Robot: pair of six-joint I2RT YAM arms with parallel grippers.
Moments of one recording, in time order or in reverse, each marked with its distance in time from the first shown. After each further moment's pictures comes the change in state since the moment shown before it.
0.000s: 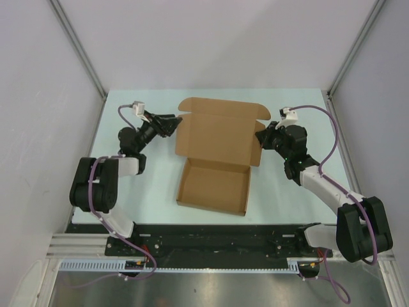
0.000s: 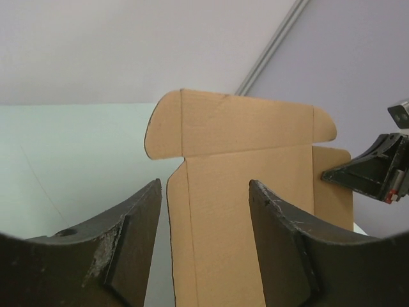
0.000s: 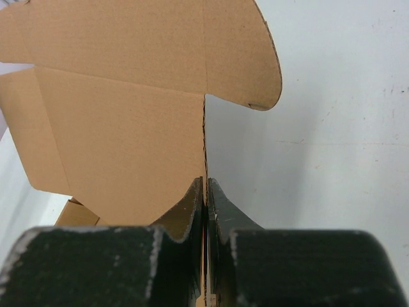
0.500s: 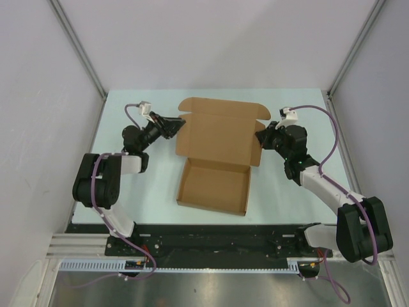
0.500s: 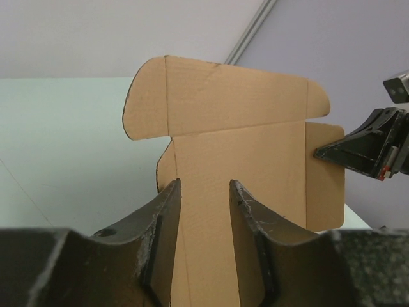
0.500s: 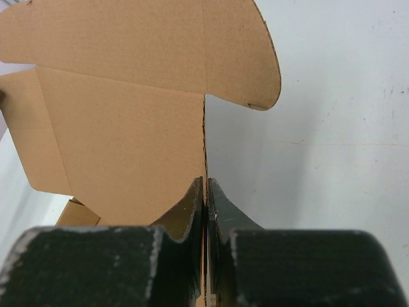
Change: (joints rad) left arm -0.027 0.036 0.027 -0.018 0.063 0.007; right arm 0.001 -0.002 0.000 0.000 0.001 0.000
